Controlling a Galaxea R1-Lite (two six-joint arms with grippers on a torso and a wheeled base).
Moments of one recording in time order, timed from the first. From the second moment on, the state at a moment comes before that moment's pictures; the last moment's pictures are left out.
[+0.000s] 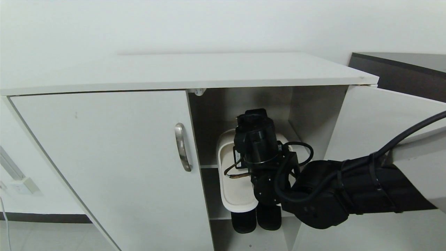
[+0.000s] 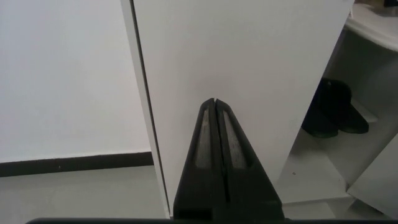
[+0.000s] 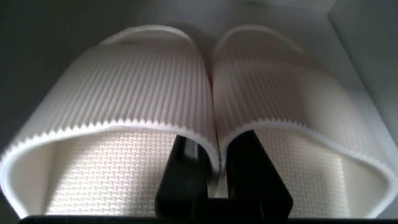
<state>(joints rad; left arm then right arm) 0.00 0.00 0.00 0.00 -0.02 0.00 0.92 2.06 -1.35 -0.44 -0.83 0.18</state>
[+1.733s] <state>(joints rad) 0.00 0.00 0.00 0.00 0.00 0.00 0.79 2.26 -1.82 -0.11 -0.75 0.18</state>
